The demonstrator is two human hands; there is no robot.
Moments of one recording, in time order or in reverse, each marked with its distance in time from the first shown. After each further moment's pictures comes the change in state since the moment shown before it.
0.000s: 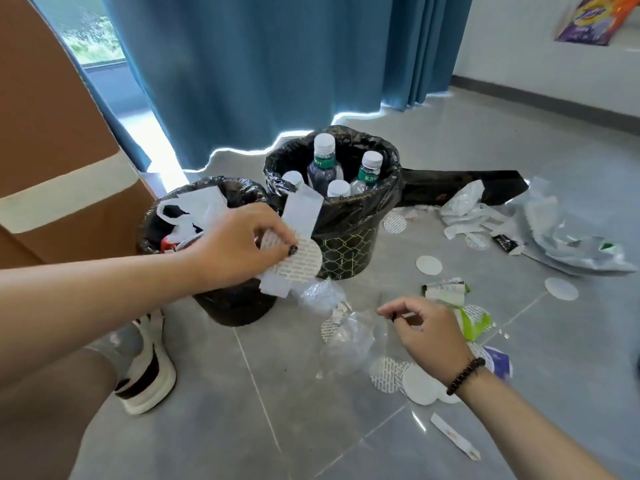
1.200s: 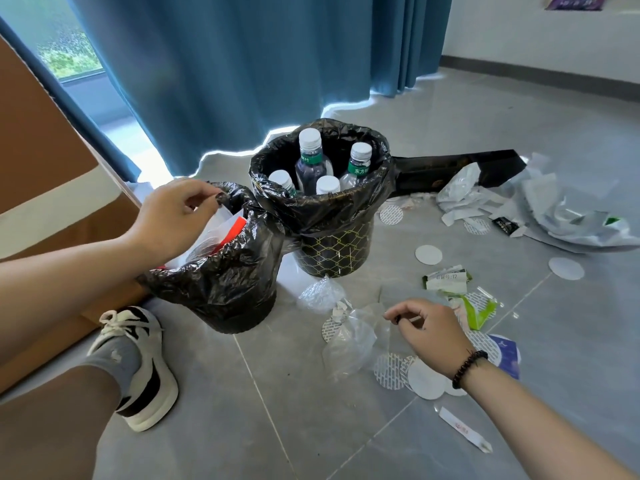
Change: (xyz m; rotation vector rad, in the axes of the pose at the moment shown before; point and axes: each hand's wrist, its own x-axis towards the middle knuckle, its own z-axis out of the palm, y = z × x) left_hand 0.029 -0.052 -0.029 0.146 0.280 -0.171; right_hand 0.004 0.032 0.001 -0.007 -0.065 0.178
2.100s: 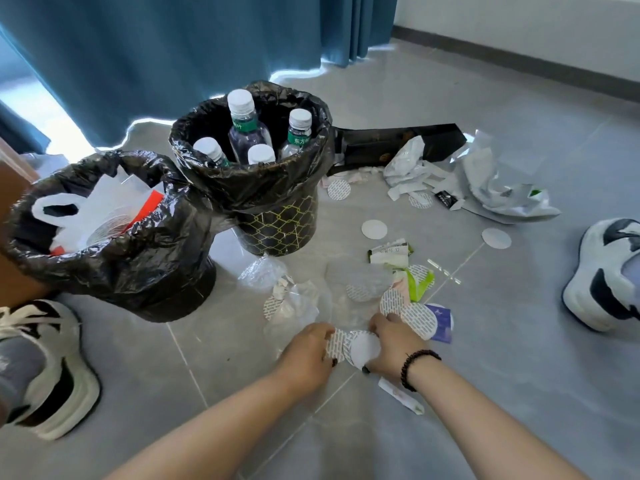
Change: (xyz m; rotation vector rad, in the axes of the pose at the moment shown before) left_hand -0.170 0.096 0.249 -0.203 -0.770 -0.087; right_hand -0.021 0.077 -0.005 -0.652 -0.385 0.342
